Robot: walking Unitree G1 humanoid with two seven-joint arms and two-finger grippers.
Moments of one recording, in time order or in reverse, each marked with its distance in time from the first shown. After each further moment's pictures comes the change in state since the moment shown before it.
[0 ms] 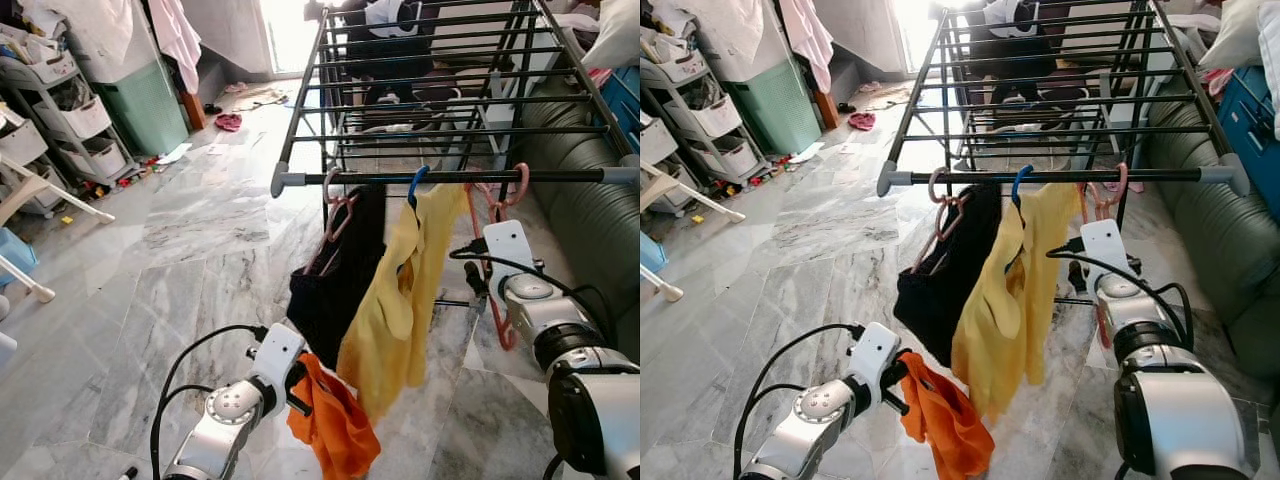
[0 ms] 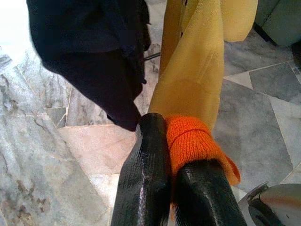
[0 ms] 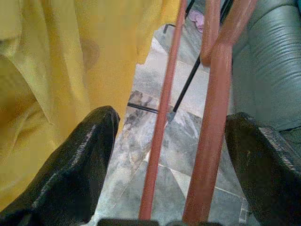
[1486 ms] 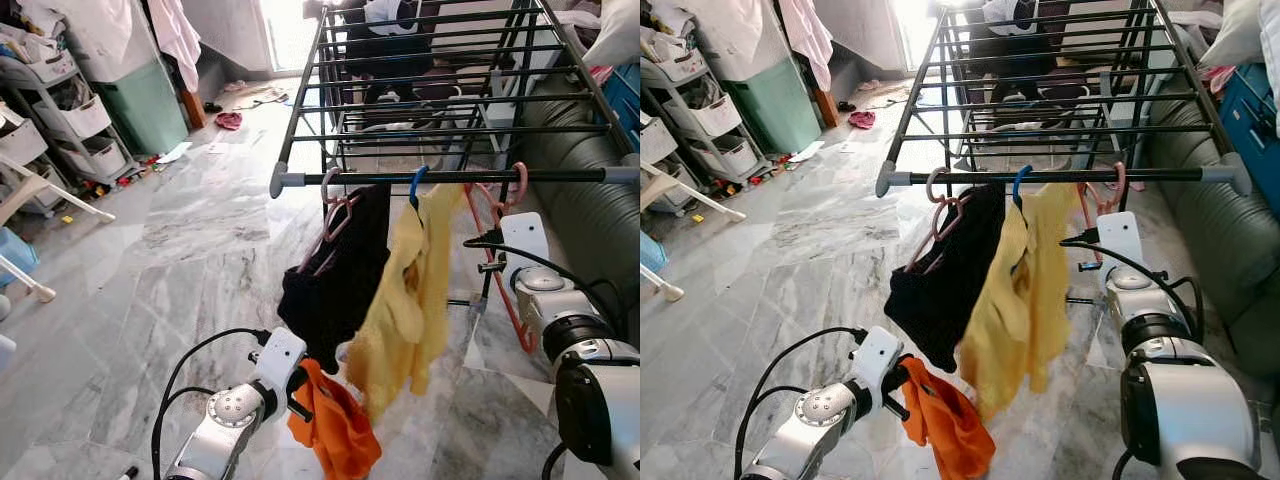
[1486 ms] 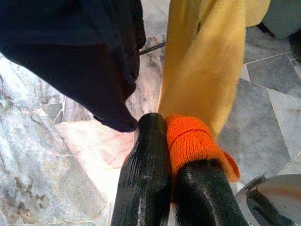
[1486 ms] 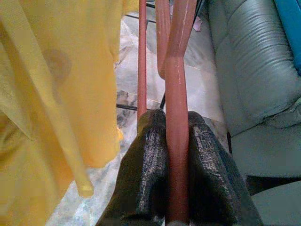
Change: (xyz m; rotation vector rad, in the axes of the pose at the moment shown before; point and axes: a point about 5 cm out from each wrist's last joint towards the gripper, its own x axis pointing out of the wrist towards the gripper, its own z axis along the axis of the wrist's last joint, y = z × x) left arm 0.000 -0.003 -0.004 0.011 0.023 -0.018; right arm -0.001 -0.015 0.003 0.057 0.020 -0.093
